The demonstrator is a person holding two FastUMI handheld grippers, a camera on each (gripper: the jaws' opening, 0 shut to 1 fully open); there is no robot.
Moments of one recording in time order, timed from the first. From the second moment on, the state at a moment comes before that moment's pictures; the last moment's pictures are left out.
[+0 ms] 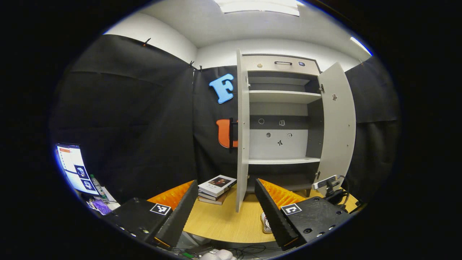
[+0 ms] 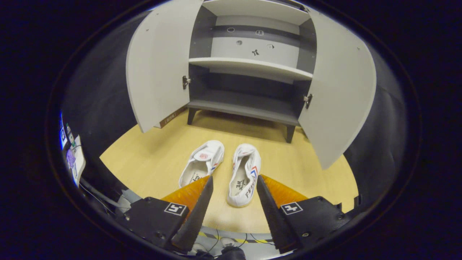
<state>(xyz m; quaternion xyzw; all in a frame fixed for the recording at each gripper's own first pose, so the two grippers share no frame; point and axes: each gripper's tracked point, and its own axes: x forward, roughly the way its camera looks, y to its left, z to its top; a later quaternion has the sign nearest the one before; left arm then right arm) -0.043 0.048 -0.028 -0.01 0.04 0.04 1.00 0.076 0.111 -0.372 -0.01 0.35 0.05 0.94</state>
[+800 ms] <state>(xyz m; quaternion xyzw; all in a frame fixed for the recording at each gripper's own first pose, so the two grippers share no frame) -0.011 0.029 -0.026 -0.01 0.05 0.08 1.00 0.191 0.117 -0.484 0.07 0.41 0.03 0.91</state>
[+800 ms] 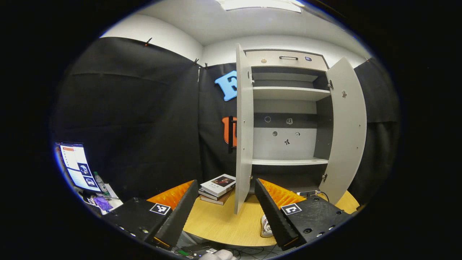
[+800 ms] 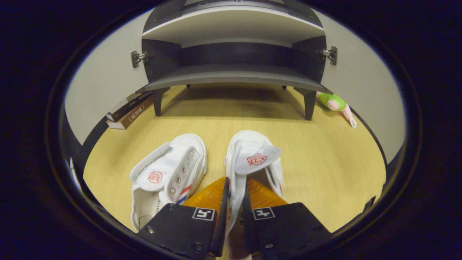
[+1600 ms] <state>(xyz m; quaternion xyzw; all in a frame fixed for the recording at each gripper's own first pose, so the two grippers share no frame) 0.026 -0.012 -0.026 -0.02 0.04 0.06 1.00 0.220 0.083 -0.305 0.04 0.30 0.09 0.95</state>
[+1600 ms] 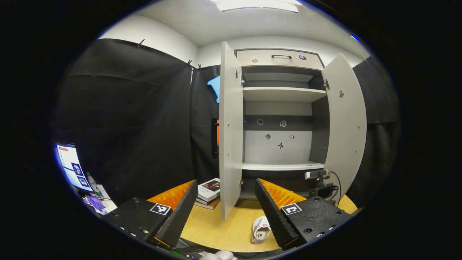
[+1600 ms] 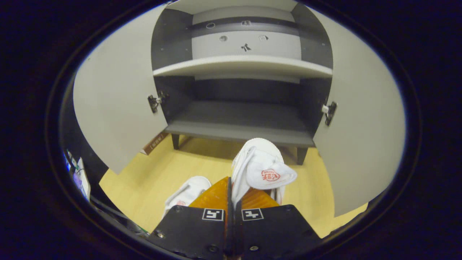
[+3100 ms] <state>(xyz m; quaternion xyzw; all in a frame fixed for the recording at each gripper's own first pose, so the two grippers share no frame) 0.037 -0.018 -0.022 -0.01 0.02 0.11 0.99 0.518 0.055 -0.143 -0.05 0.29 0.06 0.95</state>
